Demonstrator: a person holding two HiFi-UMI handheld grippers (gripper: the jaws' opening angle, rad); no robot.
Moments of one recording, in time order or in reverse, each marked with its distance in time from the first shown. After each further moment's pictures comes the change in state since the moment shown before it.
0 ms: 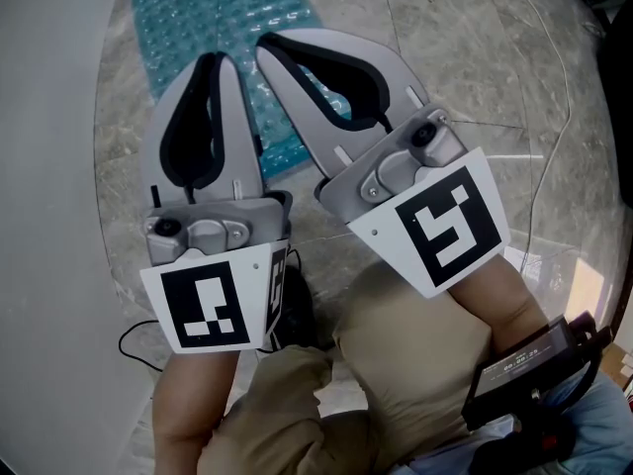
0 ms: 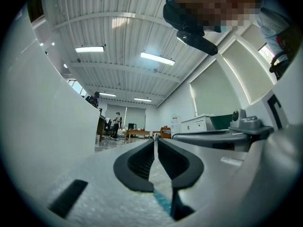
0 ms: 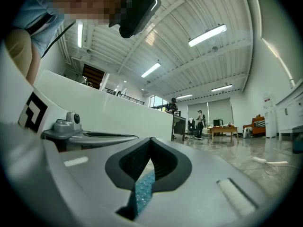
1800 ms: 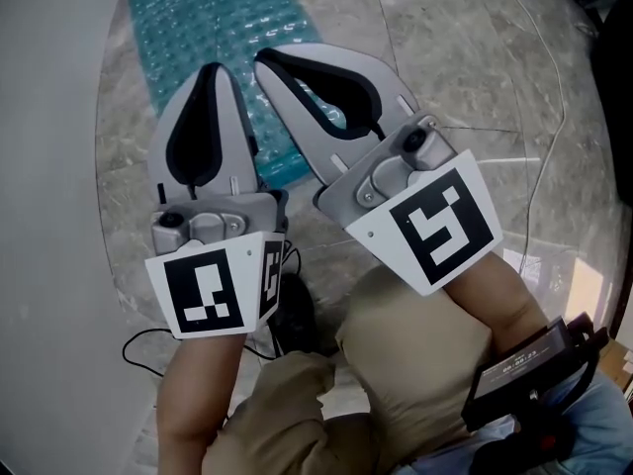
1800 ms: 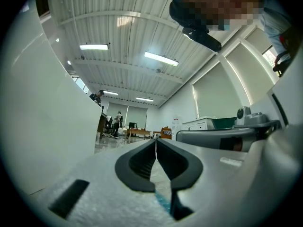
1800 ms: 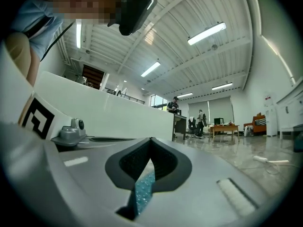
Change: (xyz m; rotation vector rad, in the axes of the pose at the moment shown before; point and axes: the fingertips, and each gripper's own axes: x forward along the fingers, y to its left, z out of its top) left arm 0.008 0.009 -0.011 -0.041 -0.007 0.013; right arm 0.003 -0.001 -0.002 0.021 -0.005 0.011
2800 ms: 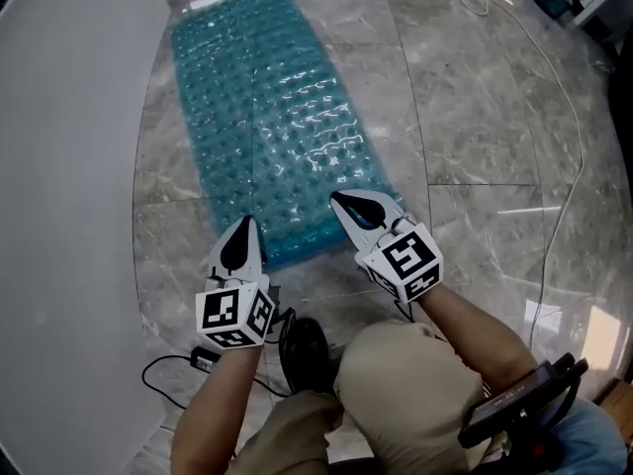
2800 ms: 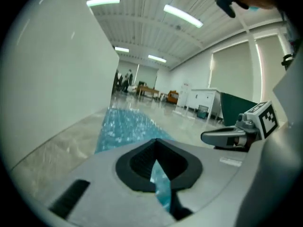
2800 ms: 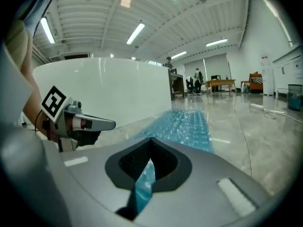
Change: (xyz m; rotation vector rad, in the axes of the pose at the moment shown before) left arm -0.098 0.048 -0.177 -0.180 0.514 0.072; right arm -0.072 0.013 -0.206 0.213 0.480 0.033
